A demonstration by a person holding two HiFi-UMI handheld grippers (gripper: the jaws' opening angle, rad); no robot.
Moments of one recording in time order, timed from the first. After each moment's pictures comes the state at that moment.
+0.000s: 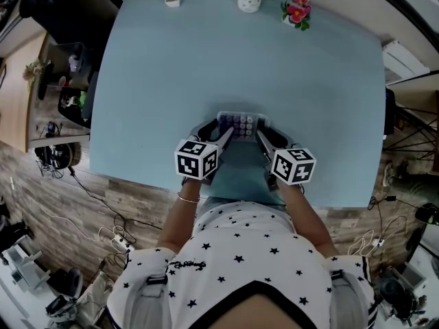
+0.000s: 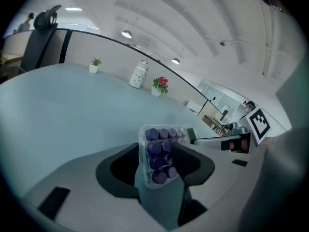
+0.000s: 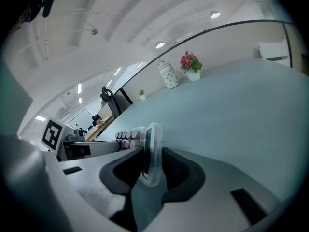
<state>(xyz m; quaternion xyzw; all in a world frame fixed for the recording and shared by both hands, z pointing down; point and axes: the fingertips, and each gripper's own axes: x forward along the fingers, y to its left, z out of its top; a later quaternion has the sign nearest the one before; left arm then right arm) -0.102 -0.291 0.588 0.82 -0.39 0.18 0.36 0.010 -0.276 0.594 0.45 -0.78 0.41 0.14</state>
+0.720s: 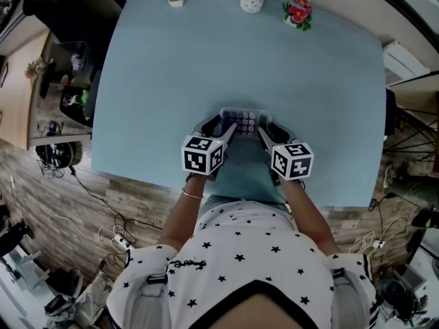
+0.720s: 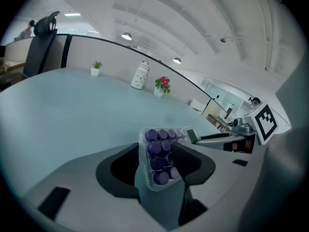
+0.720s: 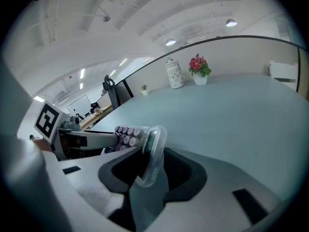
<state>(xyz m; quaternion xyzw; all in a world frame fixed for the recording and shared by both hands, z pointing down) -0.101 -0.298 0.591 0.82 -0.42 0.19 0.34 0.010 -0.283 0.598 0.46 -0.79 0.35 0.20</state>
